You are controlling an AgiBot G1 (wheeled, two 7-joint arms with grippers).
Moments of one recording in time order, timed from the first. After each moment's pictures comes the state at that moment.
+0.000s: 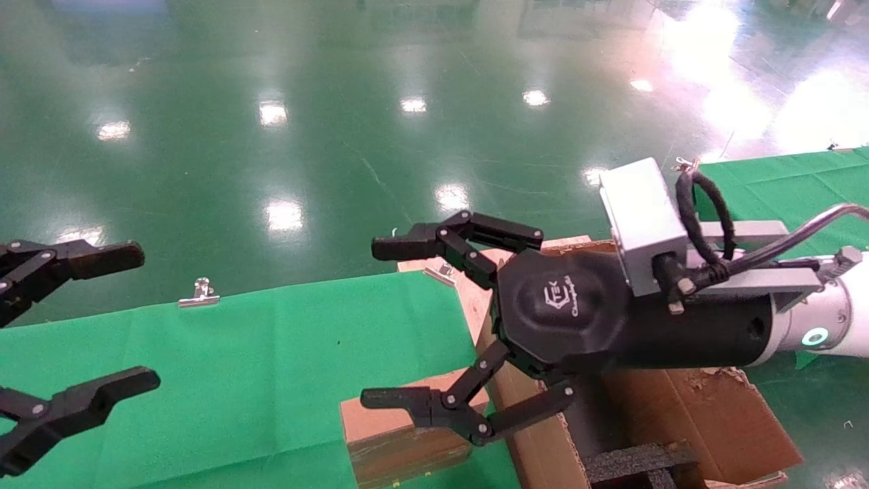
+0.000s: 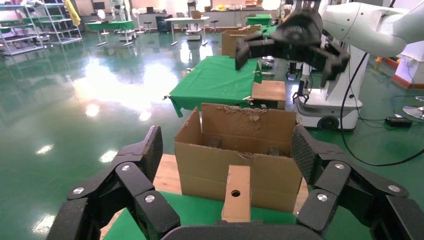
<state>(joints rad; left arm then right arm) -1.07 0.56 0.36 -1.22 0.63 1.43 -0.13 1.10 -0.61 -0.31 1.28 -0.80 -1.51 0.20</state>
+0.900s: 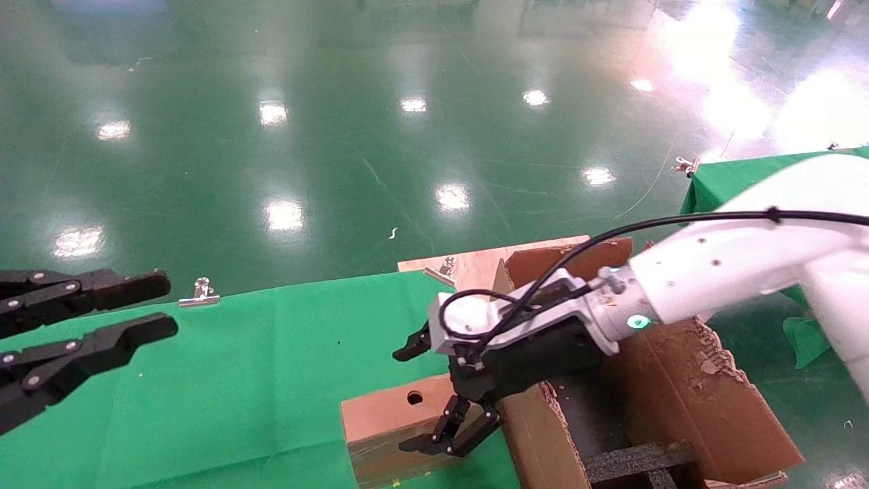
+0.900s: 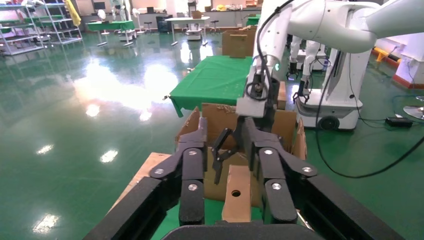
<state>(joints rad) -1.07 0.56 0.36 -1.22 0.63 1.43 -0.13 1.44 -0.83 -0.68 1.04 -1.36 -1.57 0.22</state>
